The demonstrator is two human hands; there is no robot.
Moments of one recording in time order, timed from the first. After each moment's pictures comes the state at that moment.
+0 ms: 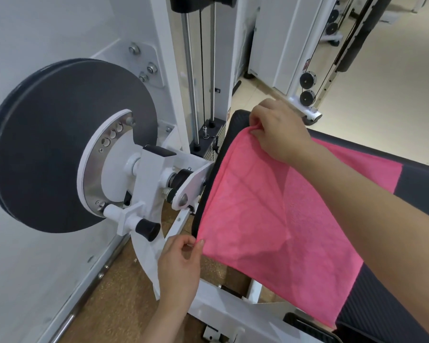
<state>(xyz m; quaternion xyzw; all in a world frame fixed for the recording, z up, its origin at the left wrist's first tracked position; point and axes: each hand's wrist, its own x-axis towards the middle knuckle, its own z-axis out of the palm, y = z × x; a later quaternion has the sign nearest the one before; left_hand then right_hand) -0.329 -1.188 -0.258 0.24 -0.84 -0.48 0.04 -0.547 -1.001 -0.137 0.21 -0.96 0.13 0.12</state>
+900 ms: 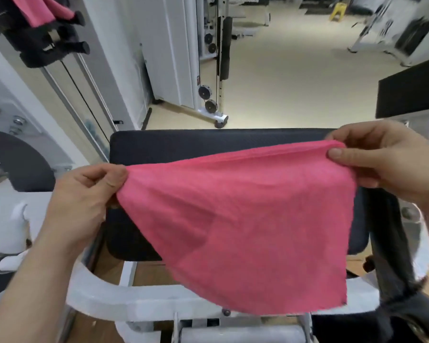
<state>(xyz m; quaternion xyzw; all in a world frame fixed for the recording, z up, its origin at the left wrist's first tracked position) -0.363 -1.131 -0.069 -0.07 -0.76 -0.64 -0.01 -0.253 -0.755 -0.018 -0.07 -0.79 0.60 0.03</state>
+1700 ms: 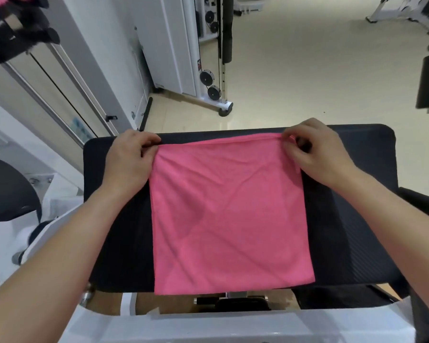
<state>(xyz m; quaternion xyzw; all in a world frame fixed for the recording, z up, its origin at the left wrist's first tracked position) -0.512 -1.042 -0.146 -0.20 -0.93 -0.27 0.14 -0.383 -0.713 -0.144 -0.06 -0.94 0.26 0.19</state>
